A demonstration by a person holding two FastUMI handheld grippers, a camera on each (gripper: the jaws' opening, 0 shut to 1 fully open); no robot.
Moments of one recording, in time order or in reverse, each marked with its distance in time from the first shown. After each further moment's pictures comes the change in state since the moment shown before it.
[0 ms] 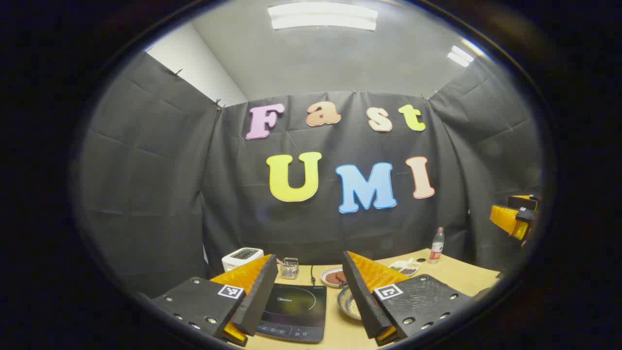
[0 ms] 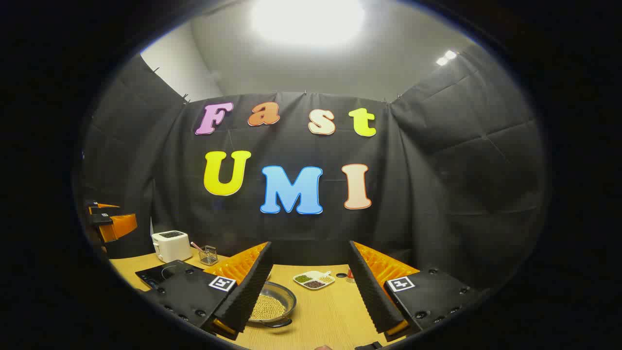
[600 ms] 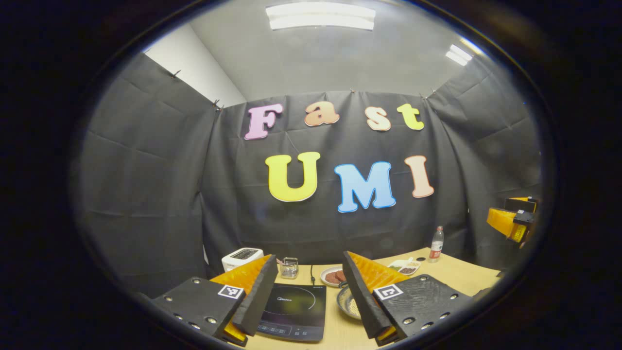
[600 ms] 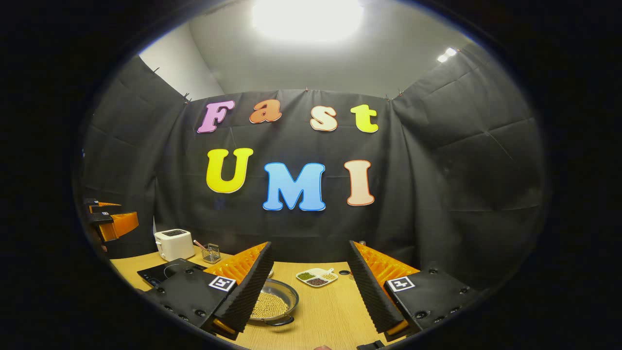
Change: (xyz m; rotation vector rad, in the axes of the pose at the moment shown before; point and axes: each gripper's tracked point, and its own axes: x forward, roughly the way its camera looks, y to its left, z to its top) left arm -0.001 -0.002 0.000 0.005 0.005 -0.004; right arm 0.001 0.003 -0.006 0.005 0.020 0.017
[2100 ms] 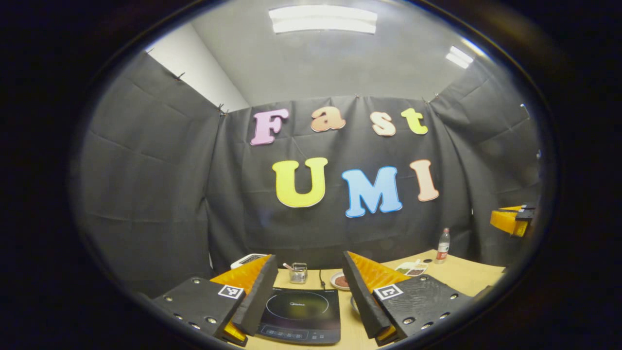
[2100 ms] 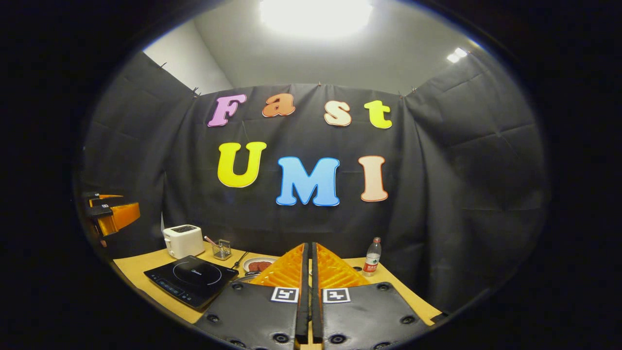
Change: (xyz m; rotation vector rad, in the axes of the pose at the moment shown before) left arm 0.000 0.049 0.009 0.008 -0.042 0.012; right arm 0.003 0.055 -0.005 0.010 0.051 0.067
